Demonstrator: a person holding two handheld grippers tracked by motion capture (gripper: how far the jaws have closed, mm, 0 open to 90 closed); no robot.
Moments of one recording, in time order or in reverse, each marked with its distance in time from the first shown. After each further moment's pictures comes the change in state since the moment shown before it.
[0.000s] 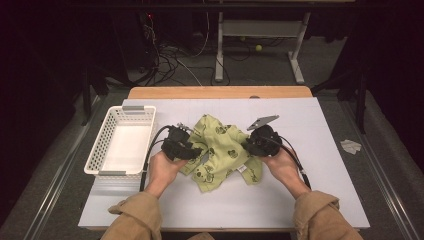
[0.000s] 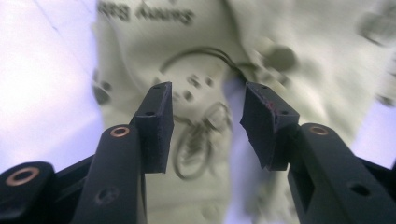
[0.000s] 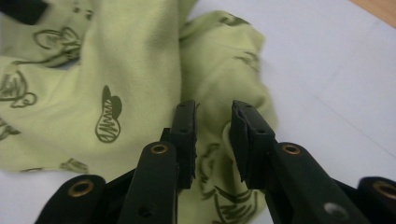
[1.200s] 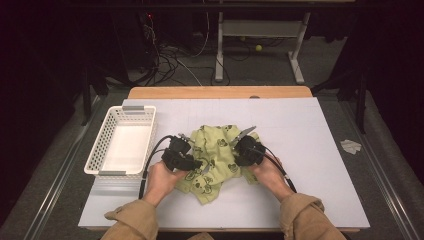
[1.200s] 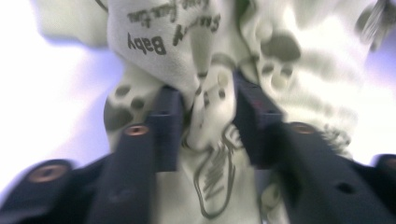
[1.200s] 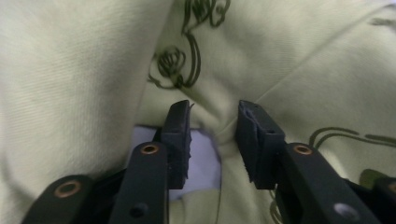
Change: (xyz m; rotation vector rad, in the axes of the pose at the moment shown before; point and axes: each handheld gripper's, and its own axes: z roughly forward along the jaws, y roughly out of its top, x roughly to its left) left arm -0.010 -0.023 -0.005 0.045 -0.082 0.029; right arm 0.022 -0.011 0.056 0.149 0.002 -0.025
